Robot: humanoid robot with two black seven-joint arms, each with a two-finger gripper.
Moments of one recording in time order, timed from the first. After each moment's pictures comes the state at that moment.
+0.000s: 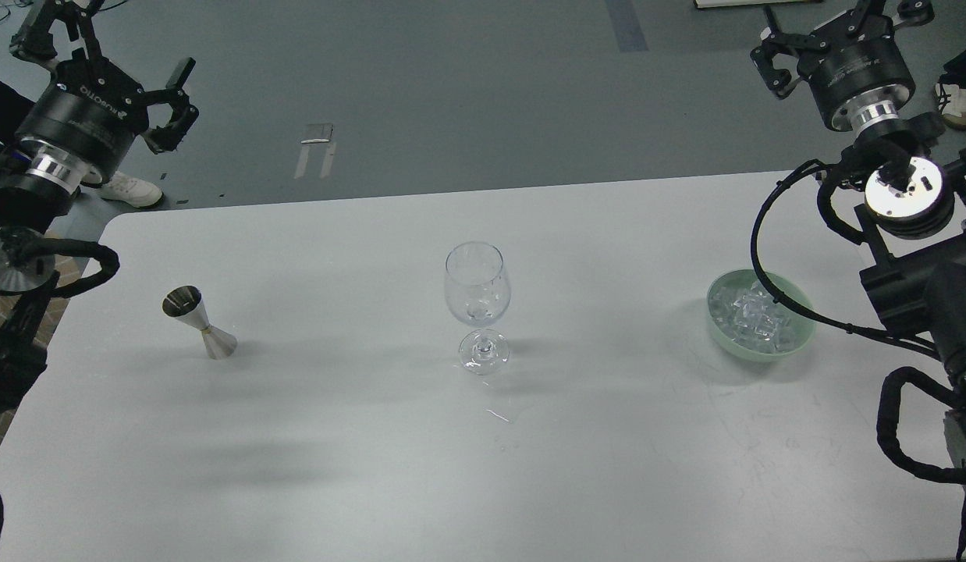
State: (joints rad) left arm -0.58 0.66 -1.16 -1.05 0.22 -0.45 -0.12; right arm 0.82 -0.17 1.46 0.65 -0.31 0.33 0.08
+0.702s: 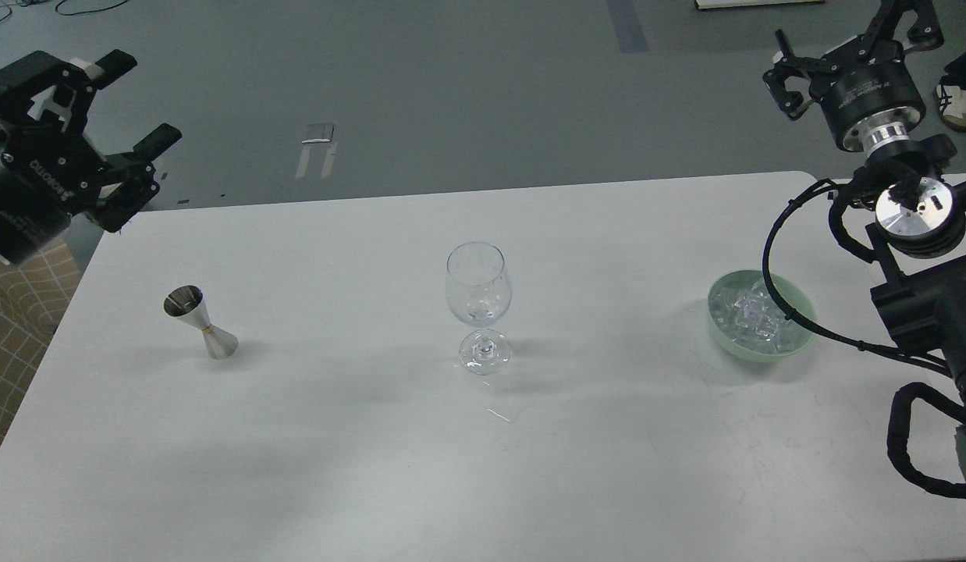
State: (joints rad) left arm -0.22 1.04 -1.27 -1.58 0.43 -0.42 -0.13; right arm 0.78 -0.19 1.47 0.66 -0.31 0.33 0.08
